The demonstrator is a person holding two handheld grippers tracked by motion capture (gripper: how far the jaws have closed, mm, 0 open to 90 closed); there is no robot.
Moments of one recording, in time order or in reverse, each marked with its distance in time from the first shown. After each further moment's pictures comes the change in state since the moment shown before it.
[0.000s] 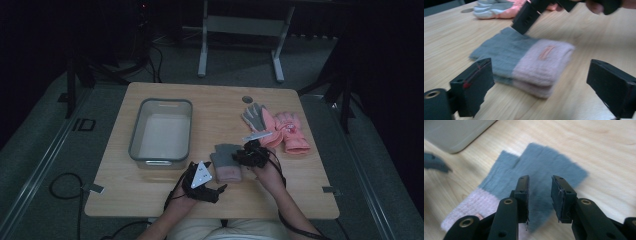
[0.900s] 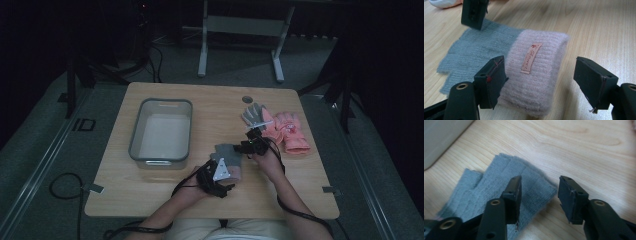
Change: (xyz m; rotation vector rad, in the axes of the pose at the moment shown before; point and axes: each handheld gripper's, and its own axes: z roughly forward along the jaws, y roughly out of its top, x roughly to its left) left arm -0.001 0.021 0.042 0.266 -0.077 0.206; right arm -0.043 0.016 0.036 0.058 0.020 0.100
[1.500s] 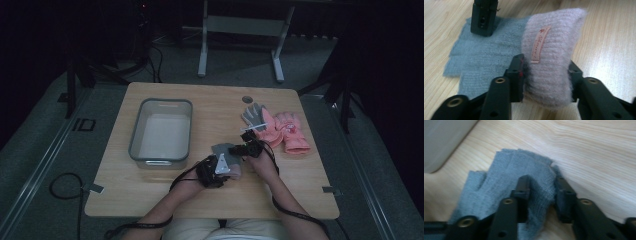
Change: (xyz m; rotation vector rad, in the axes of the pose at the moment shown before) left arm 0.017 0.006 0.000 0.087 -0.017 0.018; right arm 0.010 -0.001 0.015 0.022 0.080 0.045
